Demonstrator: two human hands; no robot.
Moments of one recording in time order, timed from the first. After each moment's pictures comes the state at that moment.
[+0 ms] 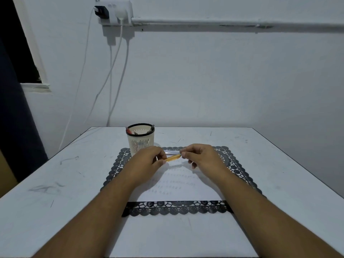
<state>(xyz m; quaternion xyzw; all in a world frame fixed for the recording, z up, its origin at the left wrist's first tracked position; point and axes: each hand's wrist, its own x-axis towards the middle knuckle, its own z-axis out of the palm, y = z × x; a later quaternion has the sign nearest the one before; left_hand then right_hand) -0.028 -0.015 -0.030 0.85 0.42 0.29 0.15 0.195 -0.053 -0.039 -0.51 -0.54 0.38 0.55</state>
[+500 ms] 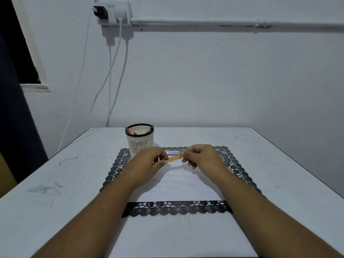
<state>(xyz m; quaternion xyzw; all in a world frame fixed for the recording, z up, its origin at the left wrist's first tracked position) -0.026 -0.017 -0.030 0.85 0.40 0.31 0.14 0.195 -0.057 -0.035 -0.52 -0.55 0.36 0.54</state>
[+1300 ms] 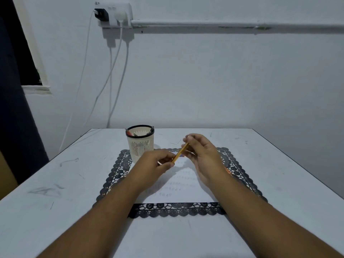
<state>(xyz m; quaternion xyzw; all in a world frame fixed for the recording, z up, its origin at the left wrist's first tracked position) -0.013 -0.014 -0.042 0.82 0.34 0.37 0.27 0.173 -0.056 -0.028 -0.35 -0.41 0.46 0.71</state>
